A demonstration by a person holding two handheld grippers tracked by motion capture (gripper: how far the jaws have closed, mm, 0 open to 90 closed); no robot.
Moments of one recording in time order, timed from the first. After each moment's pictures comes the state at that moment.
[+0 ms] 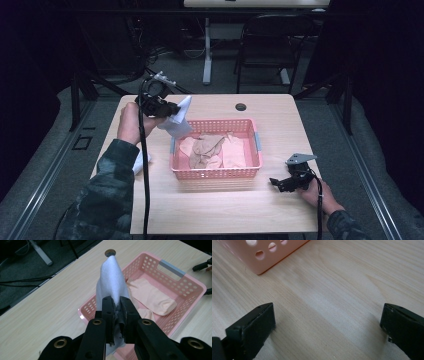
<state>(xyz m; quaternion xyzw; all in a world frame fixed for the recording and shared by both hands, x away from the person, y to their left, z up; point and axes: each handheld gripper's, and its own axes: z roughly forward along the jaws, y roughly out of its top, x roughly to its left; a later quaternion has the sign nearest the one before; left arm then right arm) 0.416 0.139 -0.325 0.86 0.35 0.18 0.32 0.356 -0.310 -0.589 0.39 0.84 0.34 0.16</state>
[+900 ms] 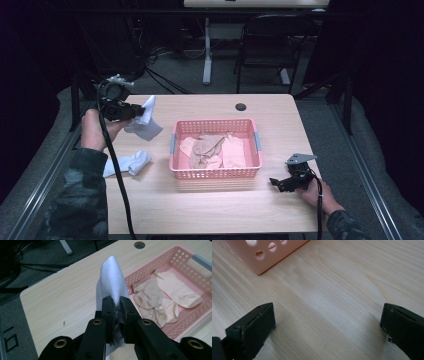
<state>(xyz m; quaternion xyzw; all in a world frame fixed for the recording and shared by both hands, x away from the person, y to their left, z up) 0.405 0.227 -0.332 0.82 0.43 0.20 0.31 0.355 -0.309 -0.589 0.39 0.84 0.34 0.16</state>
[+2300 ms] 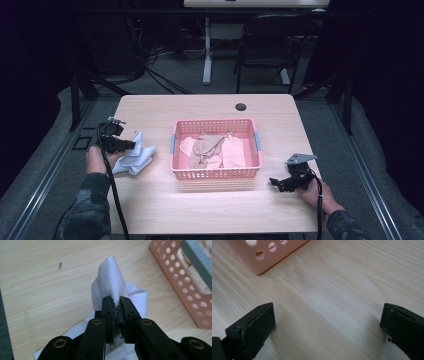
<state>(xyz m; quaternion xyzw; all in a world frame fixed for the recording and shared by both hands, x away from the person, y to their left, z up) 0.424 0.284 -0.486 0.79 0.53 0.12 0.26 0.355 -0.309 -0.589 0.39 0.84 0.34 0.16</state>
